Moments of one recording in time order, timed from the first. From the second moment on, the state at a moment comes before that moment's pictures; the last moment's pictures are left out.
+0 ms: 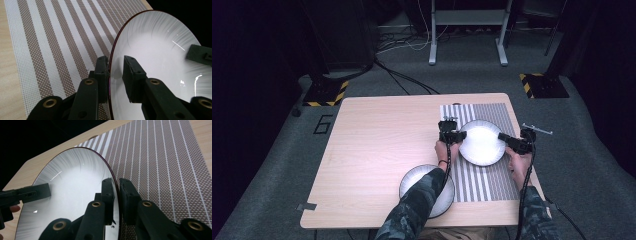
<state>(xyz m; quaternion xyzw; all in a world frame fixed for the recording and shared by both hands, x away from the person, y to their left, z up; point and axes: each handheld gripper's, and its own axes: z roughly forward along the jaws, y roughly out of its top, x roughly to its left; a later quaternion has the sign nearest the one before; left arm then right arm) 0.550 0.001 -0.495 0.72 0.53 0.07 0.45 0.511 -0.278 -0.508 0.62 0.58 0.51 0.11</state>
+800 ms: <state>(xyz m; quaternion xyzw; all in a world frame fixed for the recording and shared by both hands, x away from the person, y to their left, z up) 0.558 -0.006 -0.516 0.67 0.59 0.06 0.44 0.517 -0.280 -0.522 0.65 0.57 0.49 0.09</state>
